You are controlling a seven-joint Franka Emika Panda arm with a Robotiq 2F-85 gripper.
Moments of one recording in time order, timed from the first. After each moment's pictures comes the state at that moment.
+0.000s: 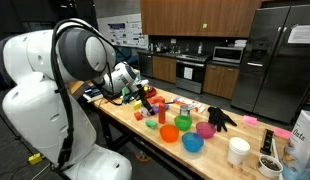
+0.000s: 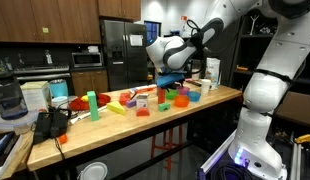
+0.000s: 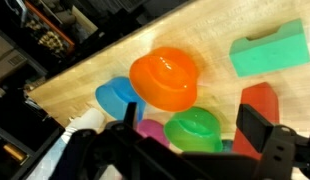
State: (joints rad) arm 0.14 -0.21 0.25 -2.41 -0.56 1.94 1.40
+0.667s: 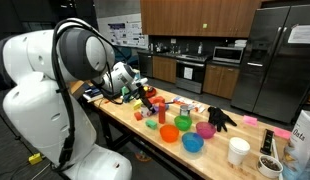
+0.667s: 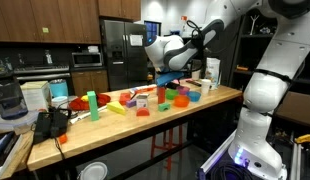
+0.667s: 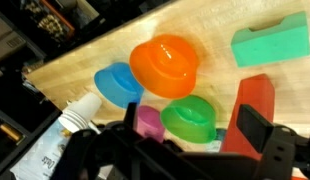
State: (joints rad) arm 0.14 -0.21 0.26 -2.39 -0.62 1.93 1.37
